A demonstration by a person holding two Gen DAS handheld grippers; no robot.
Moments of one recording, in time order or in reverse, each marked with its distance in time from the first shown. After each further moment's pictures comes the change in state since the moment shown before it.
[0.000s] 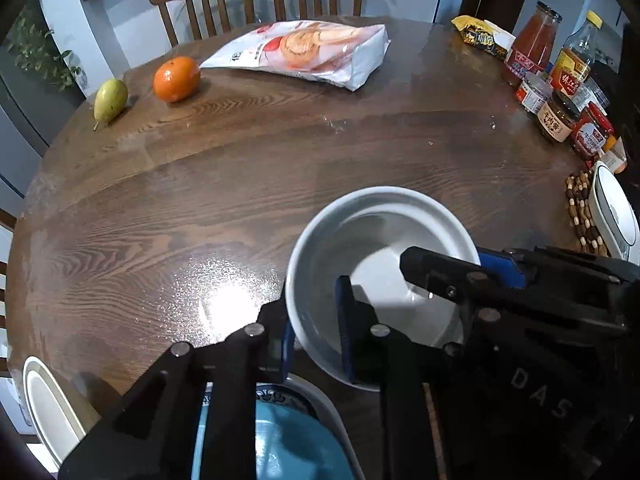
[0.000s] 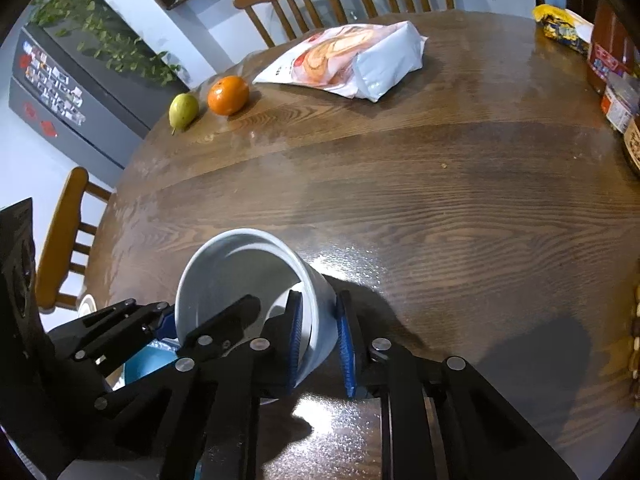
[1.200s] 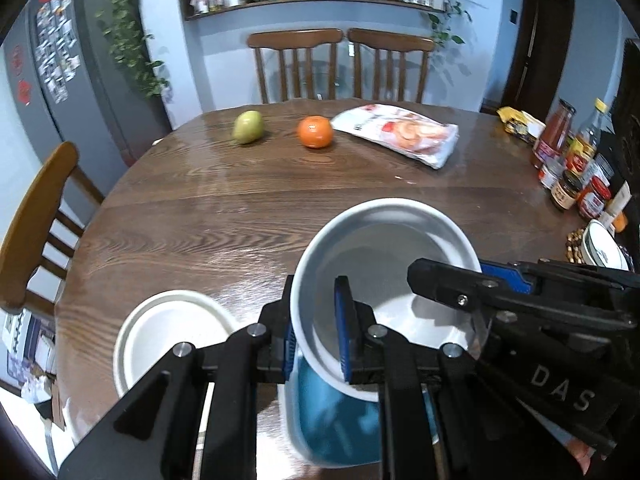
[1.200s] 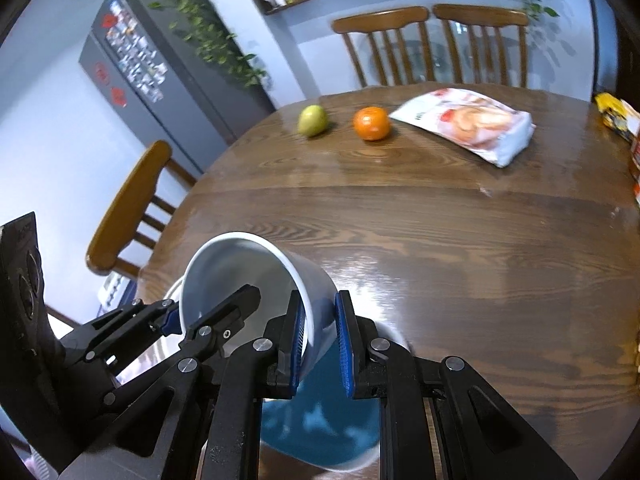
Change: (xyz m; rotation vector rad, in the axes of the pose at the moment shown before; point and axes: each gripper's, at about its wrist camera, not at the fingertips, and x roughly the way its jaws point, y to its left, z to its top) left arm -0.120 0.090 -0.068 -0.175 -0.250 0.140; right arm -0.049 0.139 -0.032 -0.220 -0.105 0.118
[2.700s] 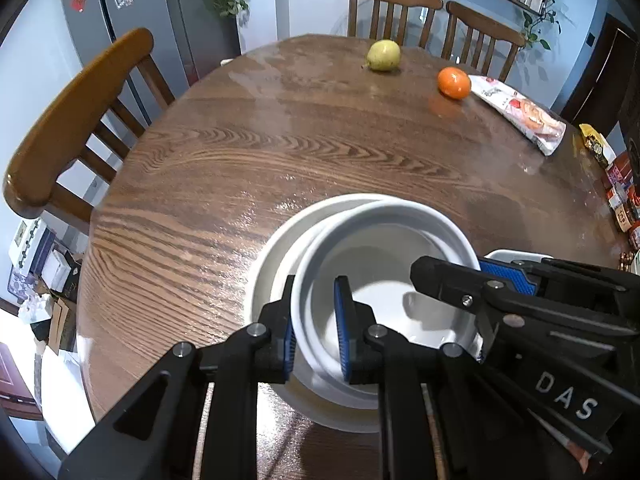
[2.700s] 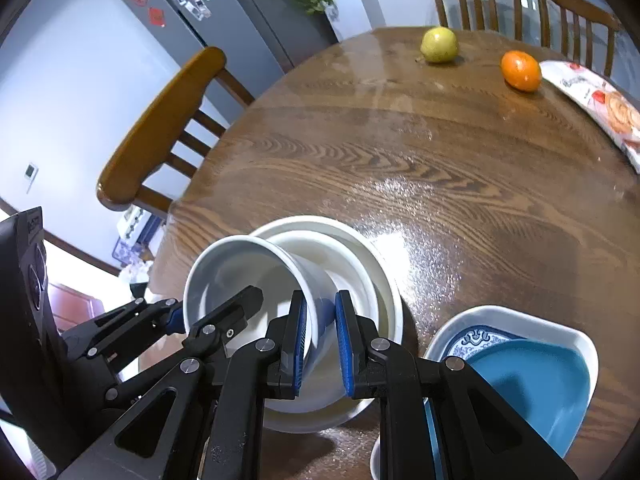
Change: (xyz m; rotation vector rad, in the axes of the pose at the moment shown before) left arm 0.032 0.133 -0.050 -0.203 0.184 0.091; right arm 0.116 0.108 -0.017 -0.122 0.224 0.090
